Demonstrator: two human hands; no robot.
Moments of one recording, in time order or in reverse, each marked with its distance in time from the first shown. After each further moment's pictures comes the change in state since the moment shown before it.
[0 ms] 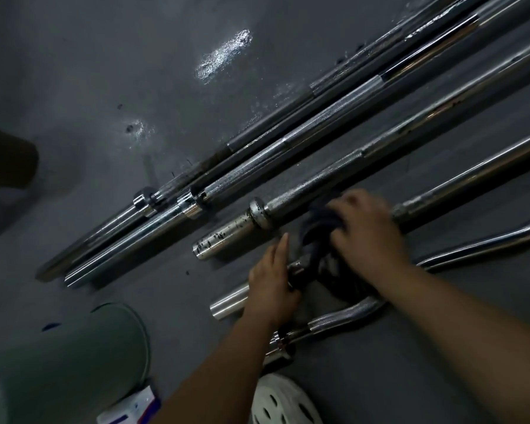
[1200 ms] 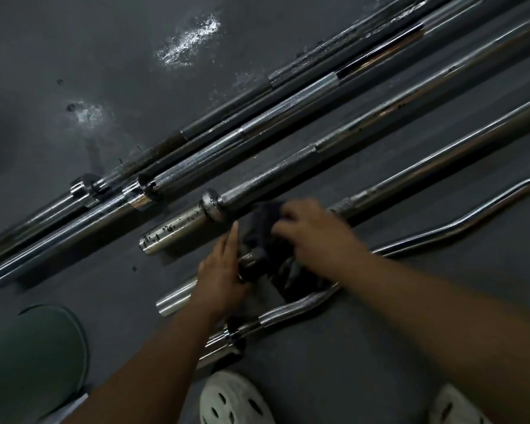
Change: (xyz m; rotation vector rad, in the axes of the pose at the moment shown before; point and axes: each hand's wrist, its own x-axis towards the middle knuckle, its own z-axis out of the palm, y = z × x) left_hand 0.011 -0.010 0.000 0.005 0.010 0.026; right_hand -0.004 0.028 -0.004 -0.179 -0.143 -0.469
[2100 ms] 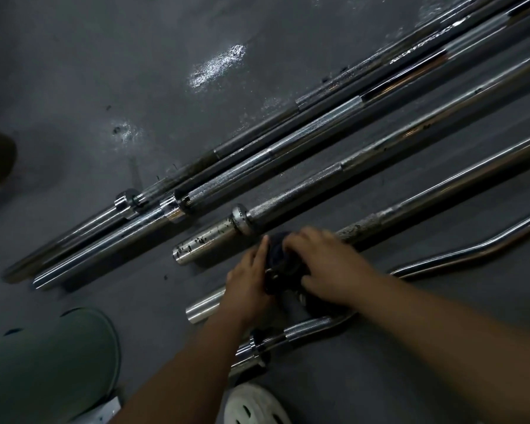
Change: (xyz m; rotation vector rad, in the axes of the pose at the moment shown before) left_hand 0.000 0.003 -0.005 0.016 -0.046 0.004; right_hand 0.009 -0.039 -0.019 0.184 -0.173 0.154
